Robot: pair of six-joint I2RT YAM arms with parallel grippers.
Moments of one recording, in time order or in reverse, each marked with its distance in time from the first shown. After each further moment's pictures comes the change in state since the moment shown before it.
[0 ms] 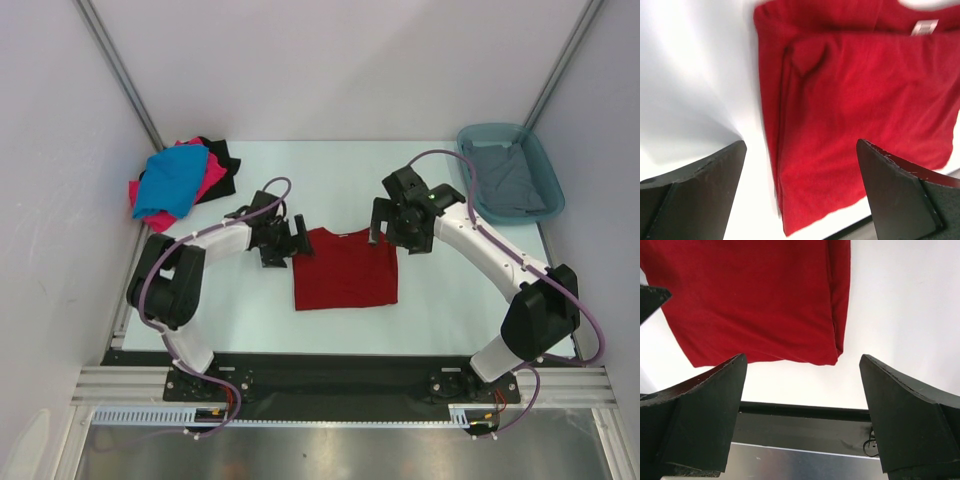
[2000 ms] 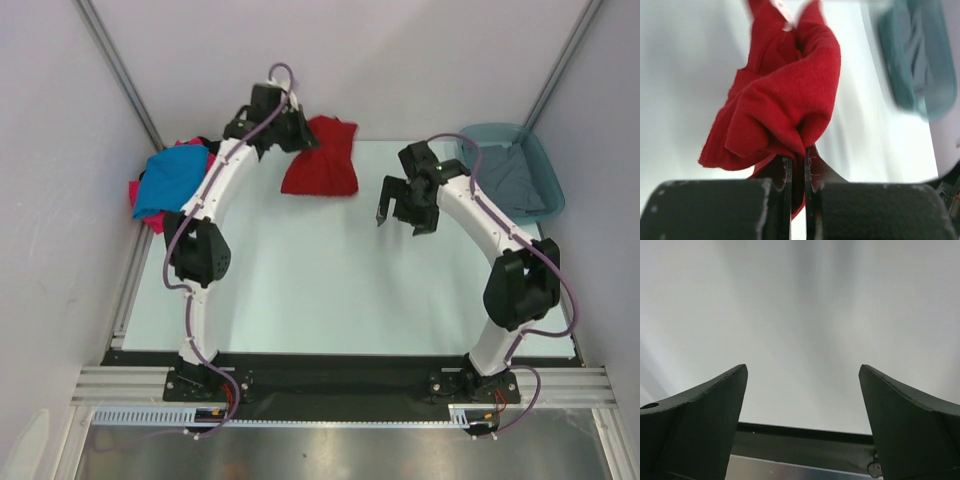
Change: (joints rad) left arm 0.028 0.394 1.135 -0.285 0.057 0.177; right arm -0.152 0.159 0.150 -0.016 -0.116 -0.066
